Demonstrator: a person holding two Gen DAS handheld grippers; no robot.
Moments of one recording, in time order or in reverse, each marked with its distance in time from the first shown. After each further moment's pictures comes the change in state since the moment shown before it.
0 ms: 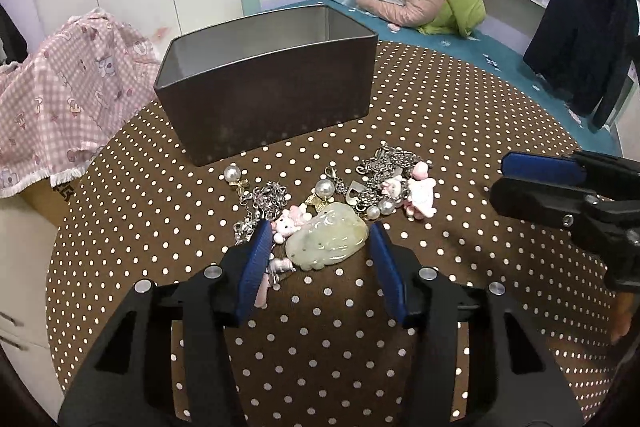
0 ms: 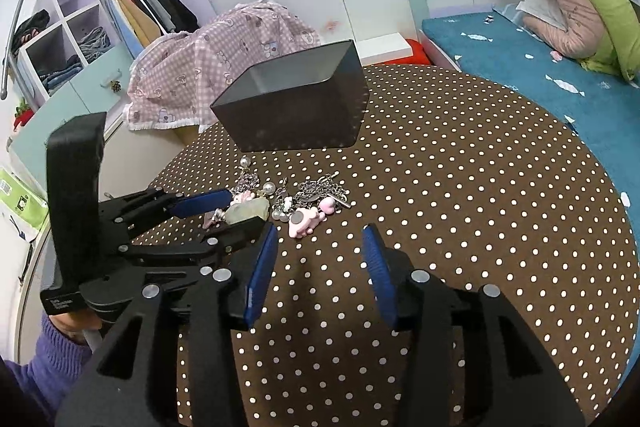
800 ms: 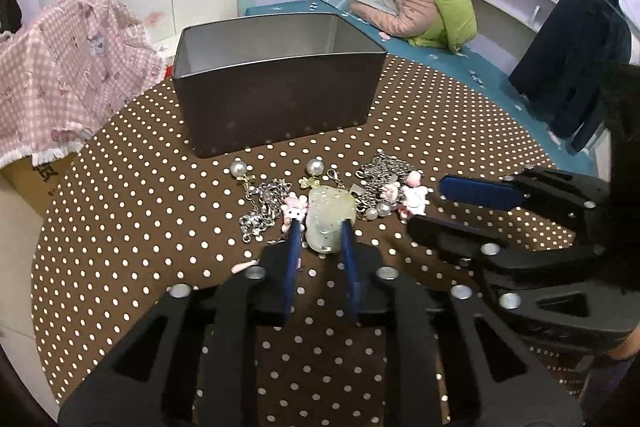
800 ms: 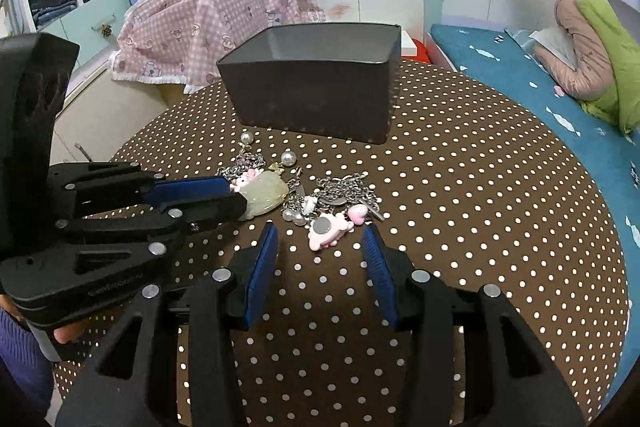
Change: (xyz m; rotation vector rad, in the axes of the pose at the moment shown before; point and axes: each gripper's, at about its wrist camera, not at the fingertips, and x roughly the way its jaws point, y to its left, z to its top) left arm -0.017 0.021 -0.004 -0.074 -0.002 -0.098; right arm 0.040 0.036 0.008 -0.167 0.073 -0.117
